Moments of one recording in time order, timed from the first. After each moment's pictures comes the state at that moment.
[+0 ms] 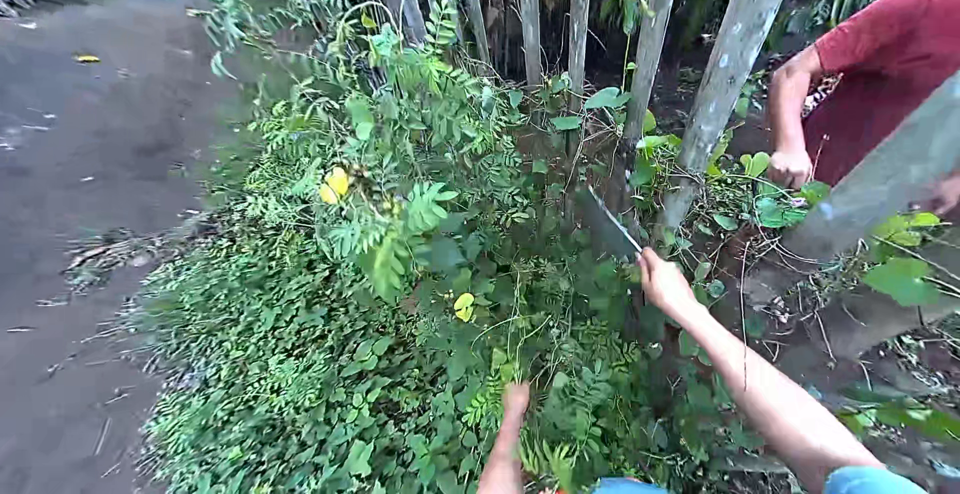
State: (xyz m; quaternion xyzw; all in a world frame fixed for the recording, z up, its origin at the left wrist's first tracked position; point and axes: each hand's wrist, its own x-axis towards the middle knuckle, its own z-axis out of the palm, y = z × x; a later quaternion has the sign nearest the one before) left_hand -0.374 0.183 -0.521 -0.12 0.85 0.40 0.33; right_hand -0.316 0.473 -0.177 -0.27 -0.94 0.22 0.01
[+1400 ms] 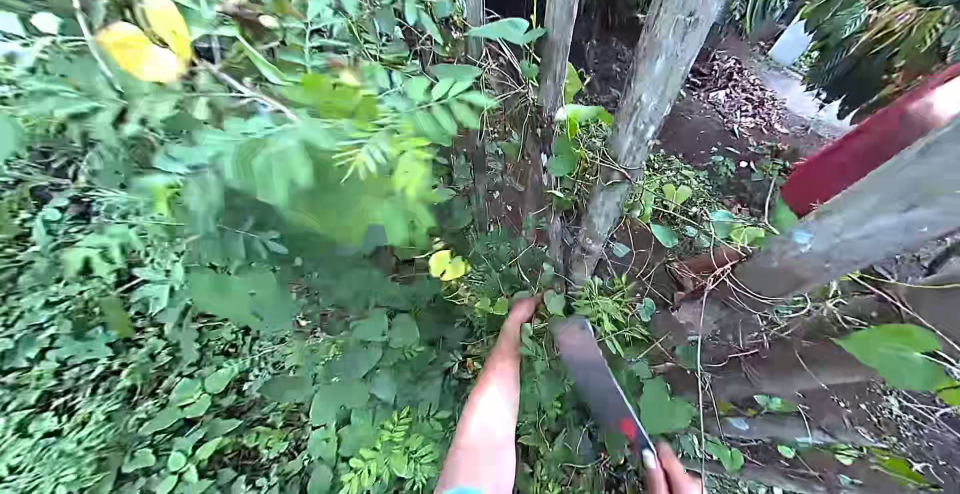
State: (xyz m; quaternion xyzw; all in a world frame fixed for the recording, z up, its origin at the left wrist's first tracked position) left_hand -0.457 0.472 -0.447 0.09 0.76 0.46 0.46; right_hand -0.110 0.442 -0.247 -0.31 -0.88 0.32 0.14
